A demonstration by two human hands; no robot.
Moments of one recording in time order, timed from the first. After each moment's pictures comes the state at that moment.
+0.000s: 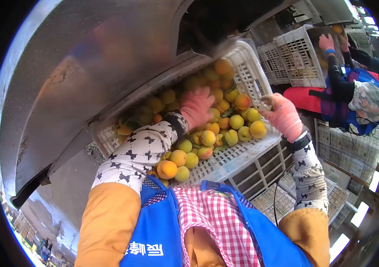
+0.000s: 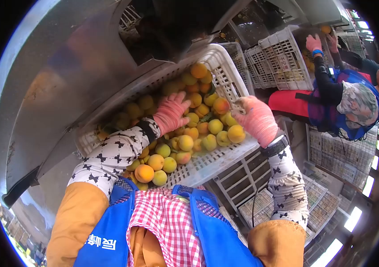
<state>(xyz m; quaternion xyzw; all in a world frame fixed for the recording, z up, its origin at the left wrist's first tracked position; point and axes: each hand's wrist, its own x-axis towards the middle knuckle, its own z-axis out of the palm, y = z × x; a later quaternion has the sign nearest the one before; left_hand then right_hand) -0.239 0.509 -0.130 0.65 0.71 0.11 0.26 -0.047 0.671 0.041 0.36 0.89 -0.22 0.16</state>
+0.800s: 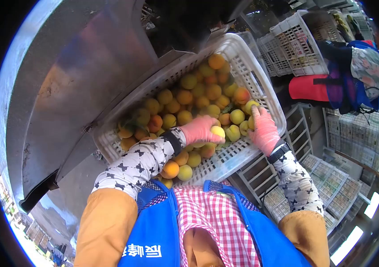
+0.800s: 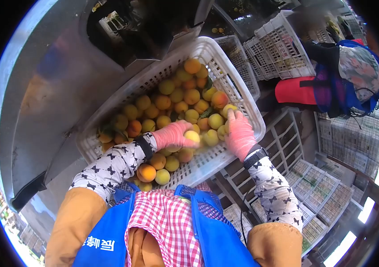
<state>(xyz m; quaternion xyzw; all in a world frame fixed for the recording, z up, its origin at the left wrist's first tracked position) -0.206 0.476 -0.119 0.54 0.58 0.22 0.57 0.006 0.605 -0.037 0.38 0.89 -0.19 0.14</state>
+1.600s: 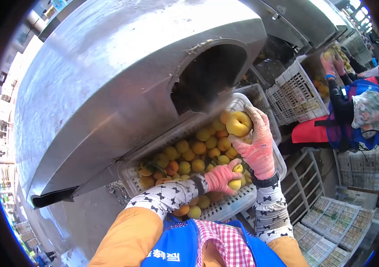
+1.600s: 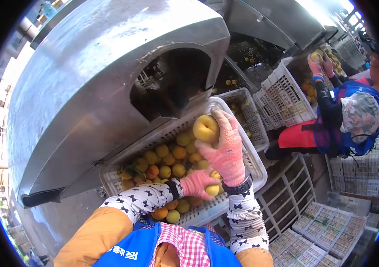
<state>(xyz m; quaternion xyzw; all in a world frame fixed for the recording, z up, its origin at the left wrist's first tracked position) -0.174 0.488 -0.114 0.72 0.52 0.26 0.38 -0.116 0.623 0.050 0.29 0.83 -0.34 -0.34</state>
